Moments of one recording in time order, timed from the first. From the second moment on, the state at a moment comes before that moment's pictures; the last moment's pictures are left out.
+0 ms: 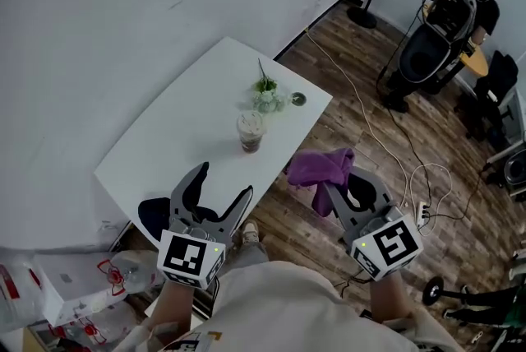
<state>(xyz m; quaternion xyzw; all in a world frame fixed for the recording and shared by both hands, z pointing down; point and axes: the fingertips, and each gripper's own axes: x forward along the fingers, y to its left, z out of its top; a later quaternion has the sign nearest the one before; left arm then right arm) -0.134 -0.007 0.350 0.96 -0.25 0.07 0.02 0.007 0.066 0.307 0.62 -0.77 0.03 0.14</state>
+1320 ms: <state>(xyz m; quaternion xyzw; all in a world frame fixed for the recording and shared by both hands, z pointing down) -0.032 -0.124 0.442 0.90 -0.36 0.22 0.05 0.102 -0.138 0.343 0.47 -0.87 0.08 0.12</state>
